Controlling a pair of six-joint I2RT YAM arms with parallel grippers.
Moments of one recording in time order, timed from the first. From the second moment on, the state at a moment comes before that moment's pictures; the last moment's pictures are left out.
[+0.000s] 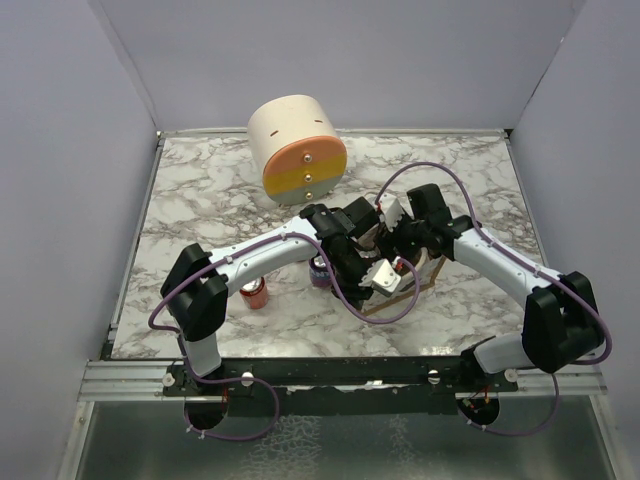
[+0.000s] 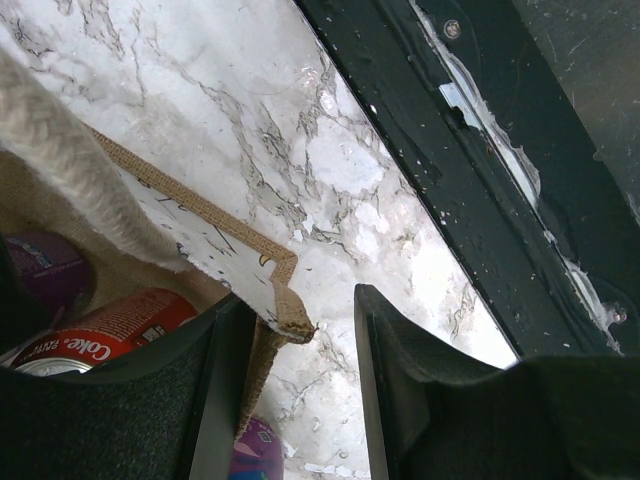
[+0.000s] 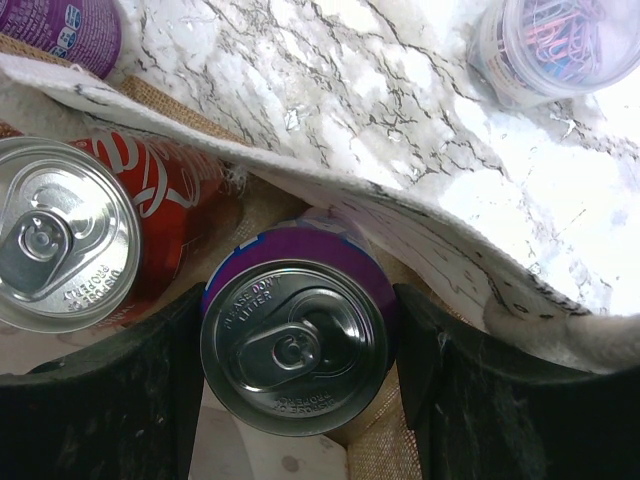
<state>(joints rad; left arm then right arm) -0.94 1.77 1.50 -1.01 0.78 1.06 0.43 1.41 0.93 -0.43 -0.29 -0.43</state>
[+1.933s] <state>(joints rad) -0.94 1.78 1.50 -1.01 0.78 1.06 0.43 1.41 0.91 -0.36 -0.28 -0.35</state>
